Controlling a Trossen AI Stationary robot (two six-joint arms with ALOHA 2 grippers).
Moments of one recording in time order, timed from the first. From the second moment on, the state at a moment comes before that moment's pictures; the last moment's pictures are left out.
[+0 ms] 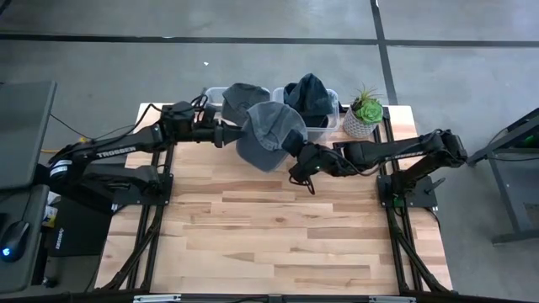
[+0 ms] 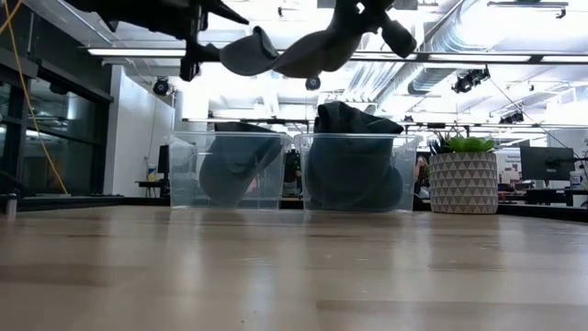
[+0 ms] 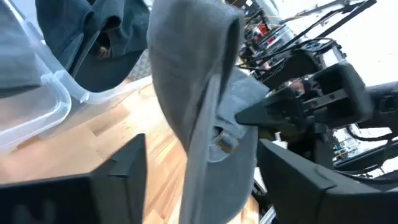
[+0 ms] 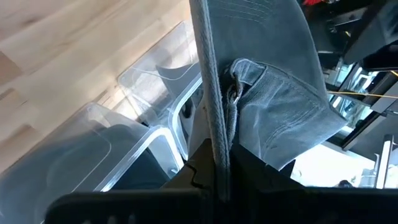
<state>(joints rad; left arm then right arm) 0.41 0.97 0.77 0.07 0.26 -0.80 0.09 1.48 1.30 -0.44 0.67 -1.37</state>
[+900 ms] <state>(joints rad) 0.41 1.10 0.77 0.22 0.25 -0.82 0.09 1.49 1.29 -0.33 0.60 -1.40</state>
